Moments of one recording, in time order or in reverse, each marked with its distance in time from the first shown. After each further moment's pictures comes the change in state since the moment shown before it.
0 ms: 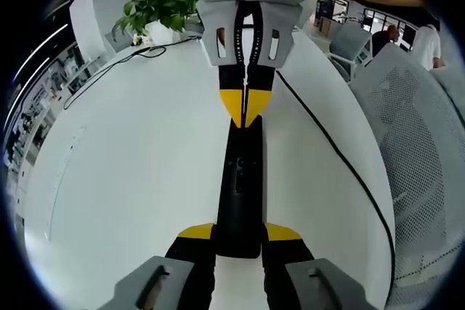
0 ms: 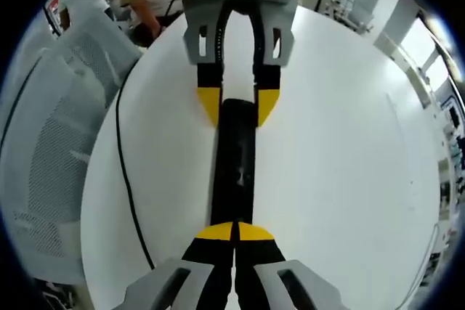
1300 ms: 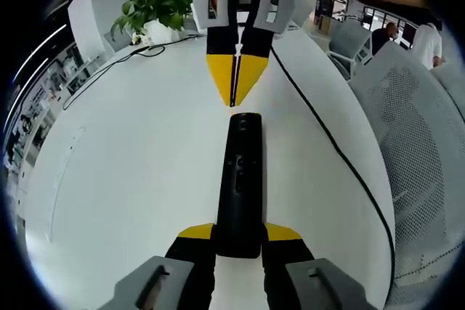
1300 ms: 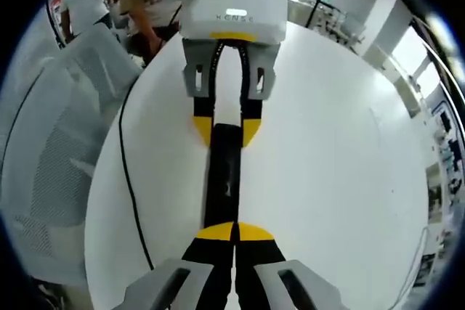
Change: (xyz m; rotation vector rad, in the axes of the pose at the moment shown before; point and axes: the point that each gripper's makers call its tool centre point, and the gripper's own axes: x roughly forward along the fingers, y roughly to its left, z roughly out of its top) left arm 0.001 0.002 0.000 0.005 0.012 0.000; right arm -0.032 -0.008 0.019 -0.015 -0.064 -0.068
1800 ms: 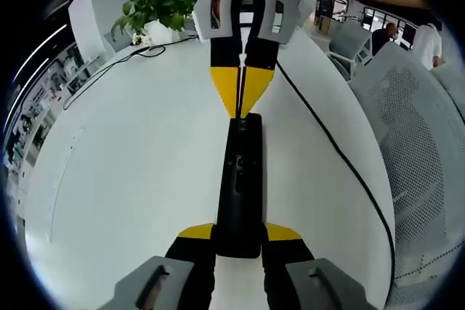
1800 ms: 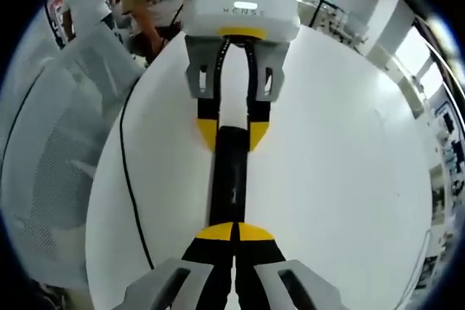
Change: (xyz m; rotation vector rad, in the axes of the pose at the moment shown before) left arm 0.000 0.000 0.000 -0.002 -0.004 0.001; right arm 0.015 0.007 0.003 0.002 0.001 0.030
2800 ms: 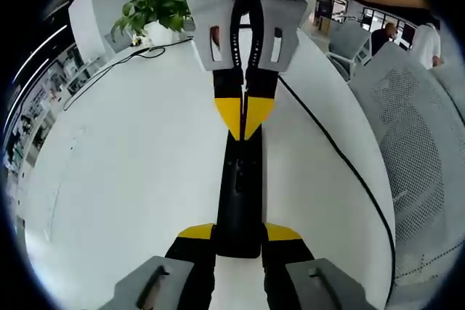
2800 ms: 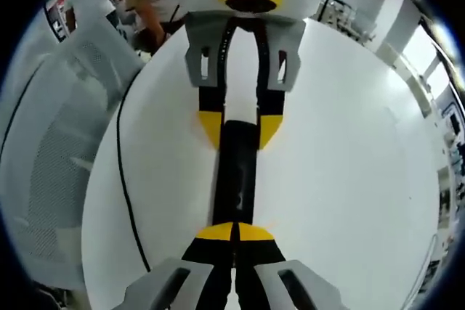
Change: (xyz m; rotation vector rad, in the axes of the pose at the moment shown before) left arm 0.000 -0.001 0.000 0.003 -0.006 -0.001; right arm 0.019 0.003 -0.001 -0.010 0.017 0.042
